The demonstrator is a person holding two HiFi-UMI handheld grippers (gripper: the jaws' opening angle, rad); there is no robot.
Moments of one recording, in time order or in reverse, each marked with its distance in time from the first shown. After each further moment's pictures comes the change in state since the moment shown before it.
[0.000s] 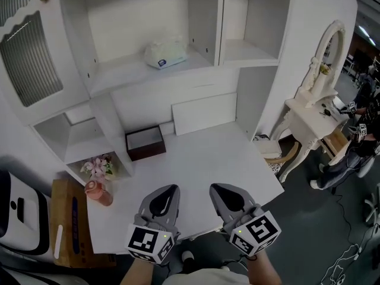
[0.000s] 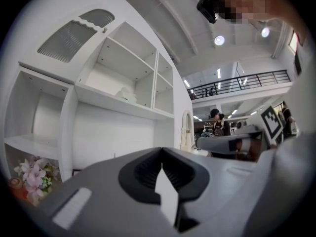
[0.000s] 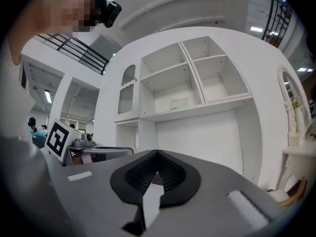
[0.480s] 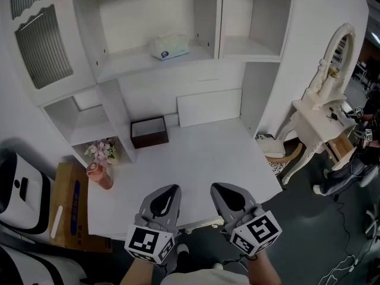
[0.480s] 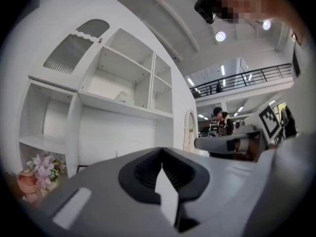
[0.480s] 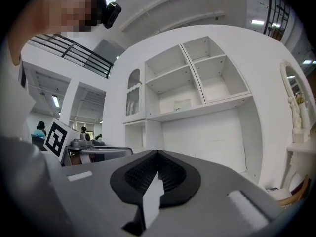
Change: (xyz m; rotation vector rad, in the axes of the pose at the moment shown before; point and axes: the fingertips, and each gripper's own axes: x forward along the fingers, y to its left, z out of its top) left arm -0.026 -0.054 -0.002 0.011 0.003 0.078; right arm -0.051 0.001 -0.004 0.012 0.005 0.083
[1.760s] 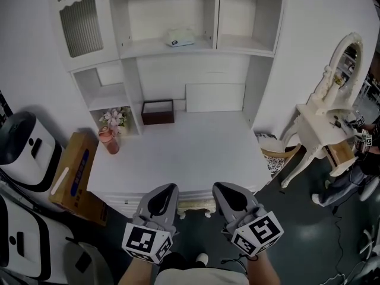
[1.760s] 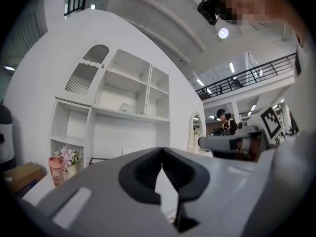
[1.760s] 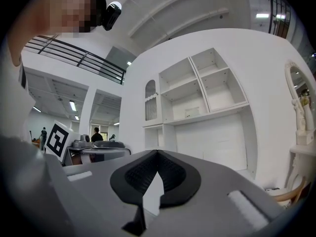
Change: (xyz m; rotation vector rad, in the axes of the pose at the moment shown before) left arm -0.111 -0.140 0.004 -0.004 -0.033 0.168; right arm -0.165 0.046 0.005 -0.019 -0.020 0.138
